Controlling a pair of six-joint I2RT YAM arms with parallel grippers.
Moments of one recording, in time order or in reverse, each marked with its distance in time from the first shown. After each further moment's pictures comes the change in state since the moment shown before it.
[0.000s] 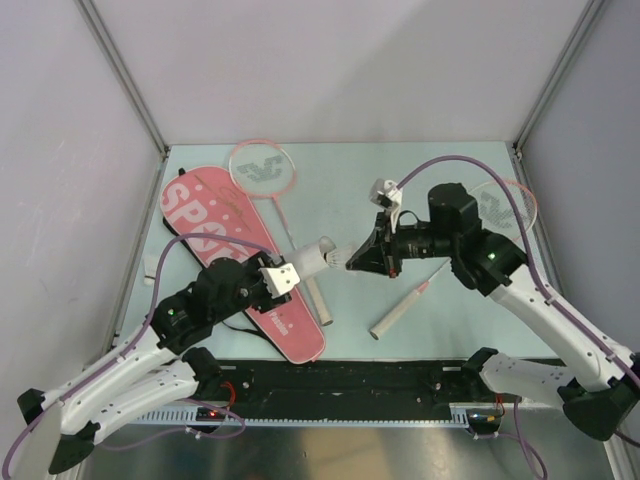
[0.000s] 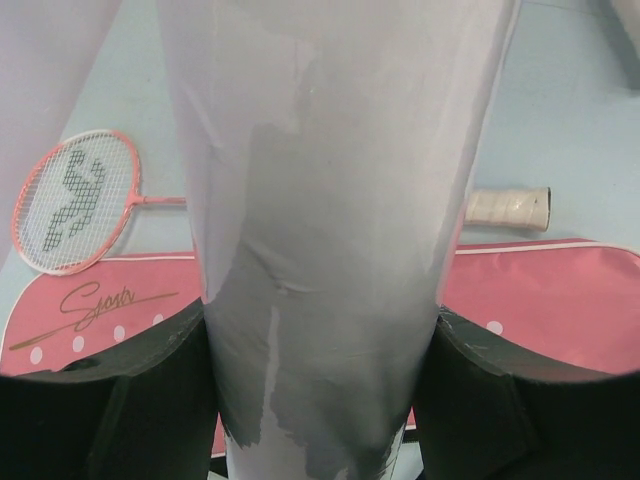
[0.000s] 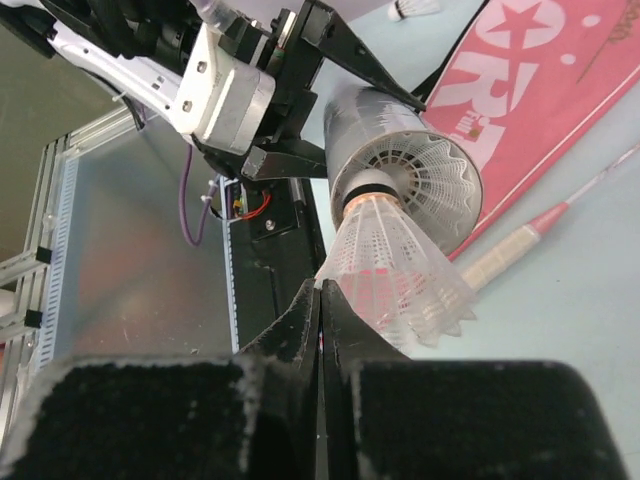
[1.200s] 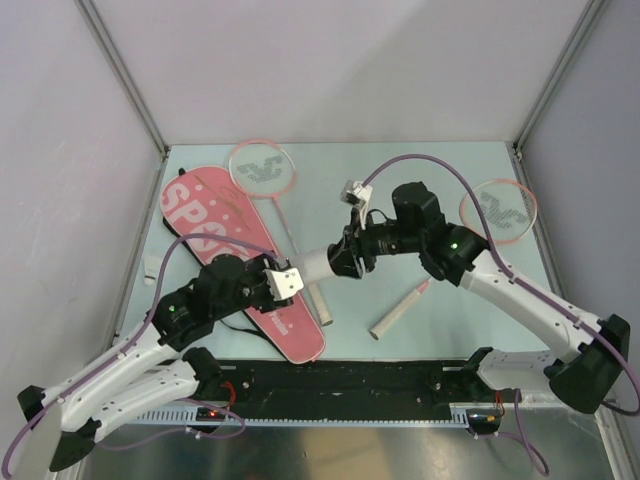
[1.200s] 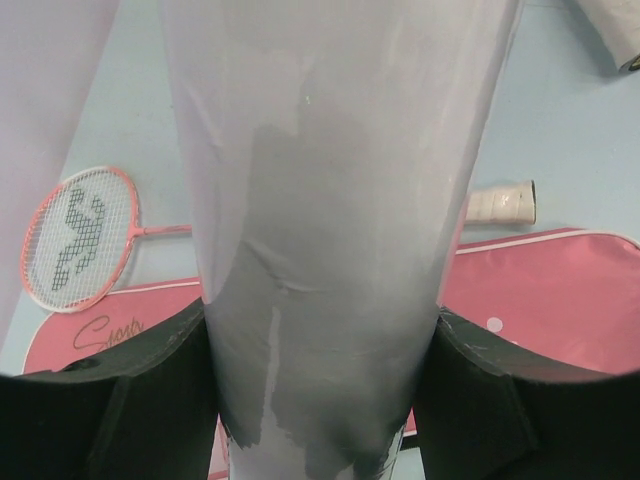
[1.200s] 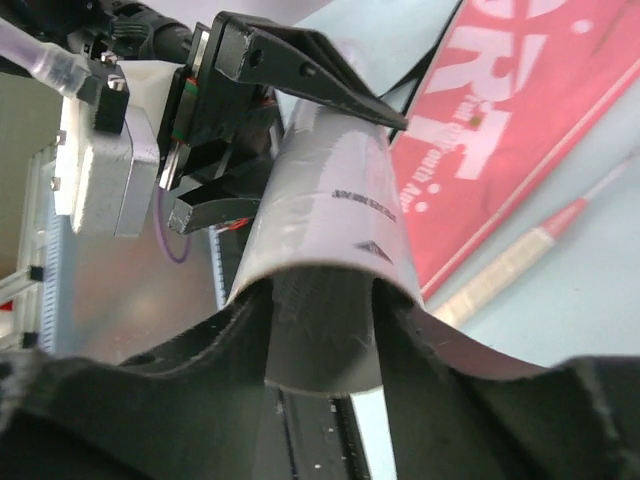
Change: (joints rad) left arm 0.000 0.026 0.034 -0.014 0.087 0.083; right arm 0.109 0.191 0.000 0.123 0.062 0.058
